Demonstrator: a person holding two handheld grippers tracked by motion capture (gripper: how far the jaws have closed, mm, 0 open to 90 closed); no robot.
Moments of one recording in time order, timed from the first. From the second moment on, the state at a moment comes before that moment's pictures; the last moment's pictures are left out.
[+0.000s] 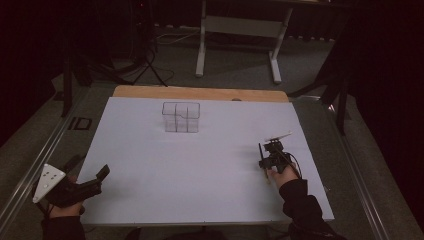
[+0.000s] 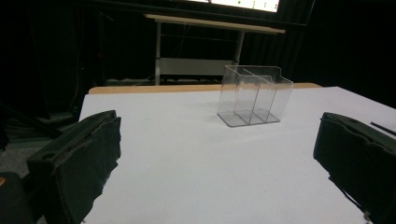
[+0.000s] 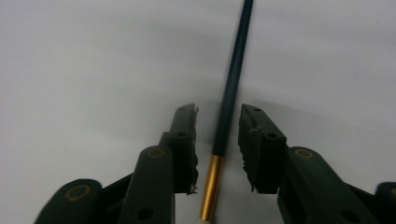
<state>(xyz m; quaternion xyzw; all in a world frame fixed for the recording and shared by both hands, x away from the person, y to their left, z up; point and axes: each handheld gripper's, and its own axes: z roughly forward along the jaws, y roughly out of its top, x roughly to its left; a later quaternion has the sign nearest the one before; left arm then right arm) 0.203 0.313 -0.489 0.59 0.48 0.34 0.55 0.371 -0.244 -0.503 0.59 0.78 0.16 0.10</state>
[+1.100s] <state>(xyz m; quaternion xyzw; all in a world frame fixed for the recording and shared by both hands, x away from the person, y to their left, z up) 0.203 0.313 -0.489 0.60 0.48 0.34 0.55 0.384 -0.251 -0.476 0.56 0.81 0.16 0.08</state>
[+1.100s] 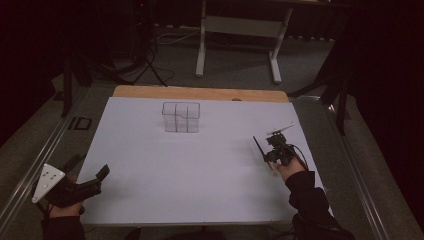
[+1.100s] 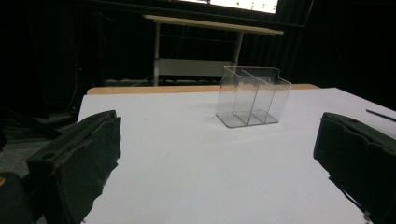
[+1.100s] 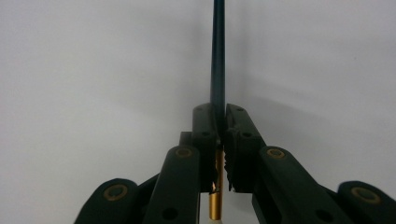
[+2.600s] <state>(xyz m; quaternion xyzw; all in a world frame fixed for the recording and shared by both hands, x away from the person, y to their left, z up) 0.244 0.238 -0.471 0.72 0.36 0.14 0.57 0.363 -0.205 -0.460 0.19 0.96 0.18 -0.04</state>
